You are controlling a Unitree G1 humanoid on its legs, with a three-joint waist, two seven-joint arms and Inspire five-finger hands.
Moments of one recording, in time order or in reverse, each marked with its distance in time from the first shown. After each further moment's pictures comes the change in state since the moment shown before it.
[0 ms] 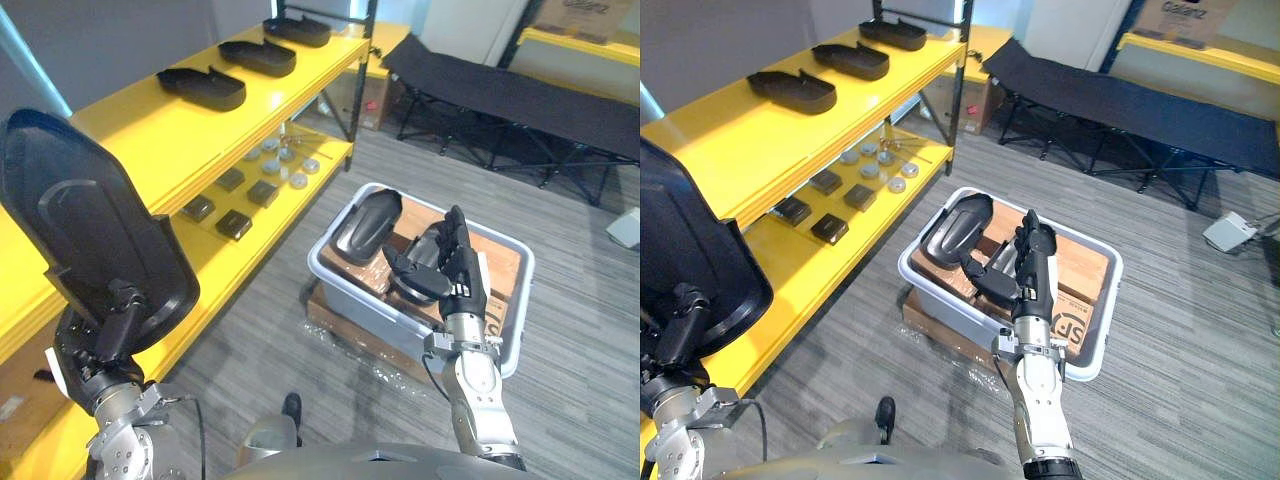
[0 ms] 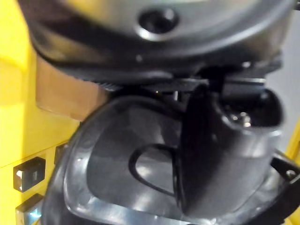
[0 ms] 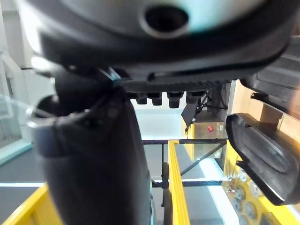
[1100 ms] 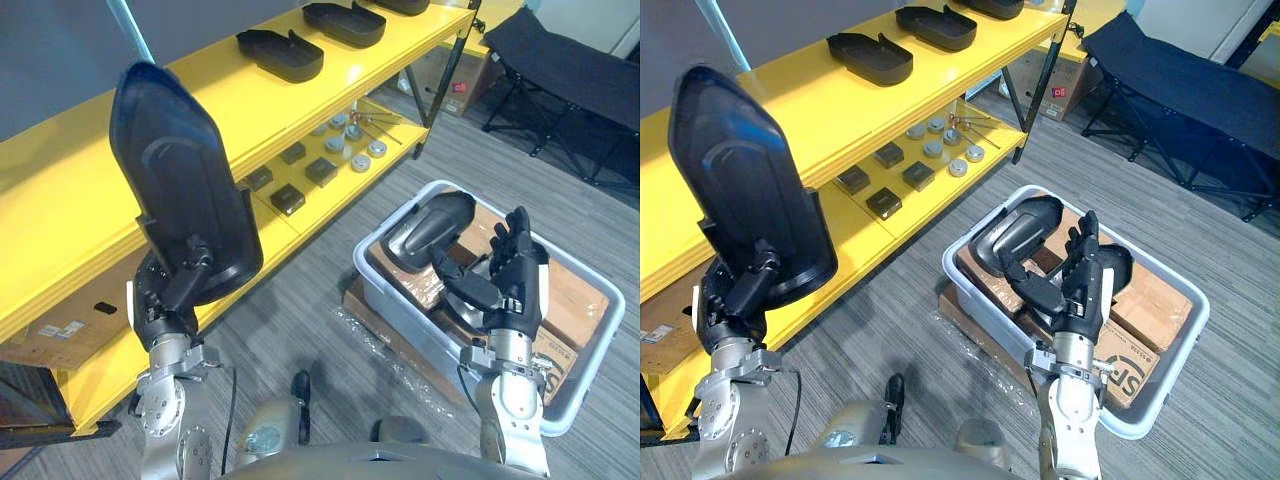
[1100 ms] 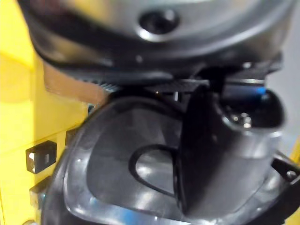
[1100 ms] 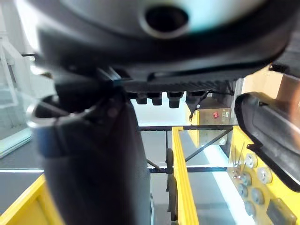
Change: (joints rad) left arm -0.138 0.085 -0.137 0.048 0.000 0.059 -0.041; right arm 0.114 0.029 -0.117 -0.132 0.019 -0.092 -0.010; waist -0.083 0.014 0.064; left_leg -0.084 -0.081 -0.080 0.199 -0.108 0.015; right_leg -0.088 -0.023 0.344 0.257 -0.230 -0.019
